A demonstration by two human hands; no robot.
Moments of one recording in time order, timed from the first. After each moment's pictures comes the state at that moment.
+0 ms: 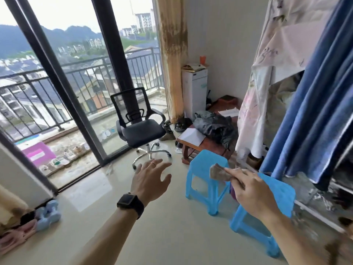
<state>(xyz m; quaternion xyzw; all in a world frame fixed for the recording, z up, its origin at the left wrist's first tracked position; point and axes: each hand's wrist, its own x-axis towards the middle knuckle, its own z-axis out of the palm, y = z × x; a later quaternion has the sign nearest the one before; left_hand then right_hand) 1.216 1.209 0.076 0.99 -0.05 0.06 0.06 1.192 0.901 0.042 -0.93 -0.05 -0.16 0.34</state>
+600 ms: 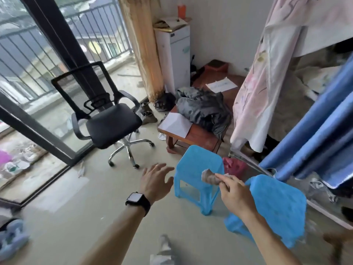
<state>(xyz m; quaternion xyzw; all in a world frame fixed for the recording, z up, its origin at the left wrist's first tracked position) 1.584 1.139 -0.037 0.99 -0.09 -0.08 0.09 1.523 0.877 -0.075 -0.93 0.10 0.04 0.35</state>
